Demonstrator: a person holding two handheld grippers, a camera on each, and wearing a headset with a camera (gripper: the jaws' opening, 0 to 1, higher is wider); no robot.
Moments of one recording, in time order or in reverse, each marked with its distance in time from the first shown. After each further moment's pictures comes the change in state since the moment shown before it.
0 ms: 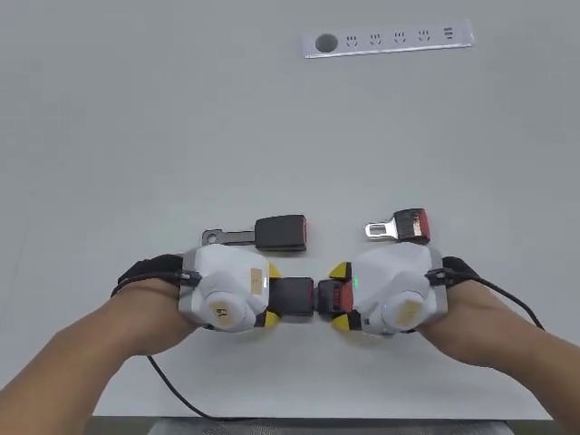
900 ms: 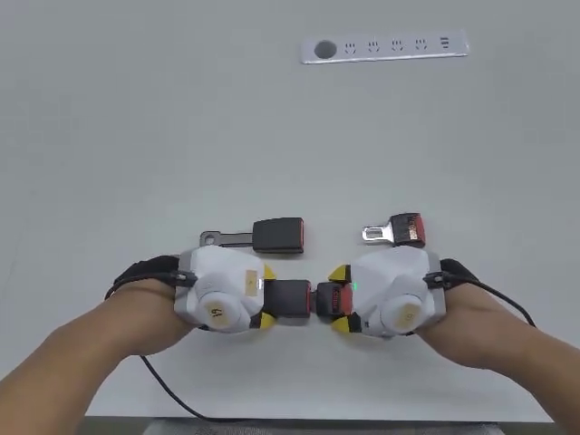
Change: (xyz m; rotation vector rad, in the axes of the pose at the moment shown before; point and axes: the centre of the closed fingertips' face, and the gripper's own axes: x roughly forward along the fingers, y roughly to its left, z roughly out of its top) left arm -0.001 -0.002 -0.001 0.013 -0.015 0.006; right arm -0.011 0.004 -0.013 0.011 0.055 0.003
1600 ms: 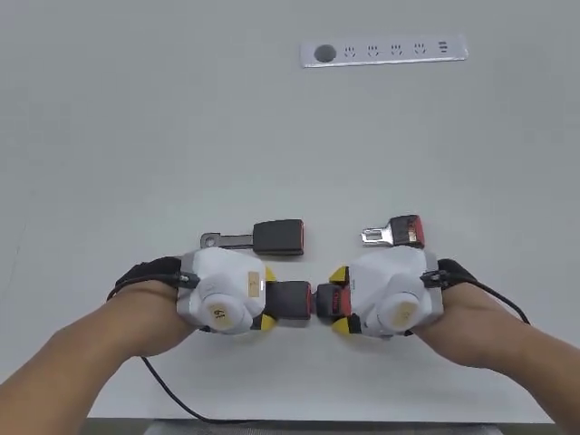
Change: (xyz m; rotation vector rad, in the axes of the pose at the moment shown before) left arm 0.001 0.000 0.001 0.003 0.009 0.000; right arm 0.003 -0.002 -0.003 0.008 0.016 0.005
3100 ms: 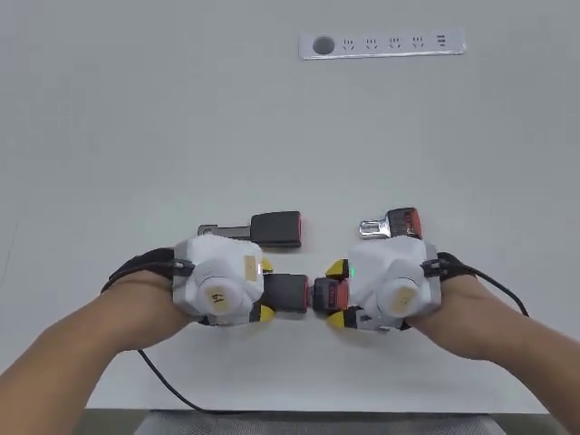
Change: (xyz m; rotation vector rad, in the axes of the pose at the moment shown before) left arm -0.013 0.001 0.009 -0.085 -0.017 0.023; right arm 0.004 0.001 0.002 0.051 -0.021 0.006
